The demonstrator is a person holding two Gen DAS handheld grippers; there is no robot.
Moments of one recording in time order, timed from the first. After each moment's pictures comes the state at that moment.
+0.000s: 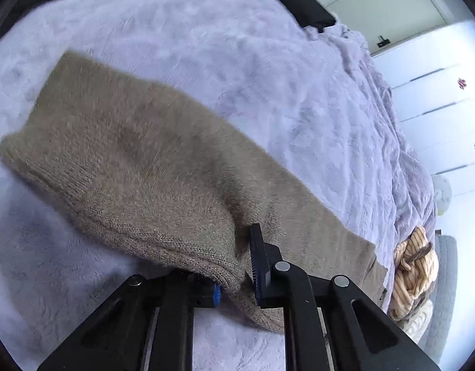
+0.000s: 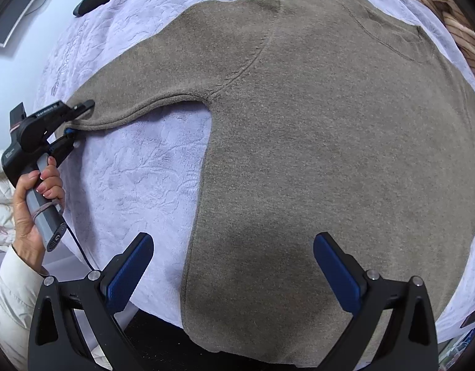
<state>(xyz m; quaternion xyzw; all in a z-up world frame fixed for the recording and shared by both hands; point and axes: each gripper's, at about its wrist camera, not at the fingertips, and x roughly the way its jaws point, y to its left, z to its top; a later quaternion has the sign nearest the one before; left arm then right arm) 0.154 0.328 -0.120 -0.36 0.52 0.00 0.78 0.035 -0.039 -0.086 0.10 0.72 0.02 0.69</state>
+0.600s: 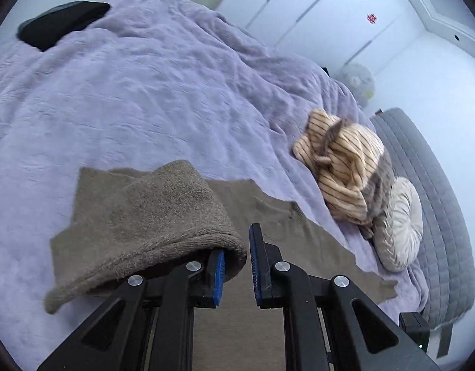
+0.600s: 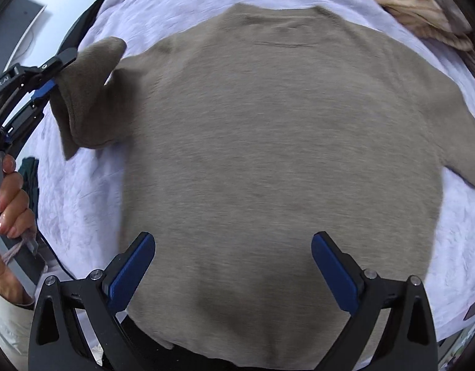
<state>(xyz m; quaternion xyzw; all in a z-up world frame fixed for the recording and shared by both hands) 0.133 0.018 -0.005 -0.18 0.48 -0.26 0.81 -0.001 -0.180 -0.060 0.15 0.68 -0.03 0.72</state>
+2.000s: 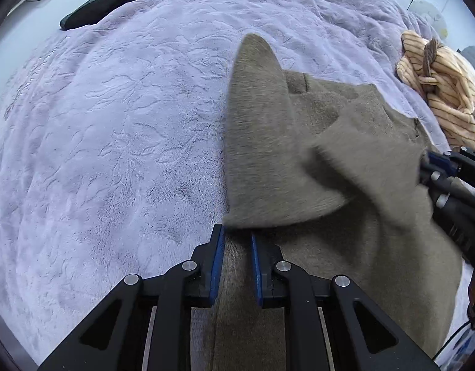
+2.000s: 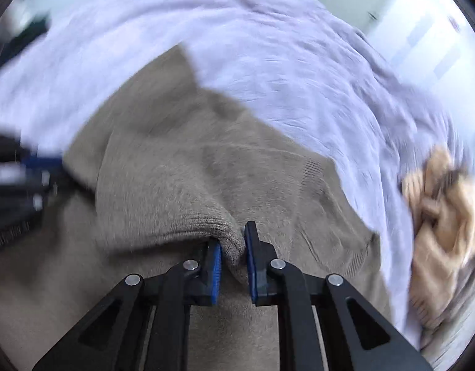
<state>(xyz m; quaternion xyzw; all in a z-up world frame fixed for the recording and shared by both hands) 0.092 0.058 -0.087 -0.01 0.57 -0.08 0.82 0.123 -0.118 -0.087 -0.23 0.53 0.11 0.81</state>
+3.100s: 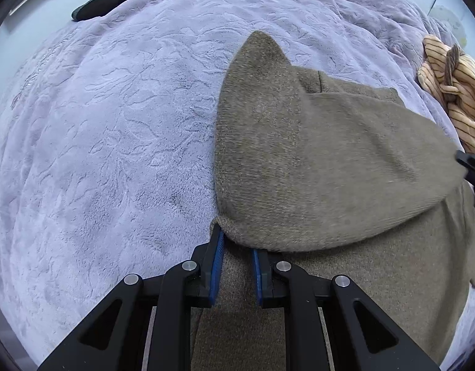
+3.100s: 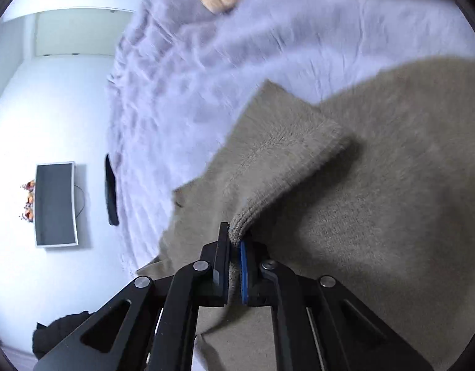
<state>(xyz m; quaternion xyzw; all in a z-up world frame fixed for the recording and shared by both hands) 0.107 0.043 -0.105 -0.01 0.58 -0.03 0.81 0.131 -0.353 -0.117 0.48 0.50 0.00 0.72</state>
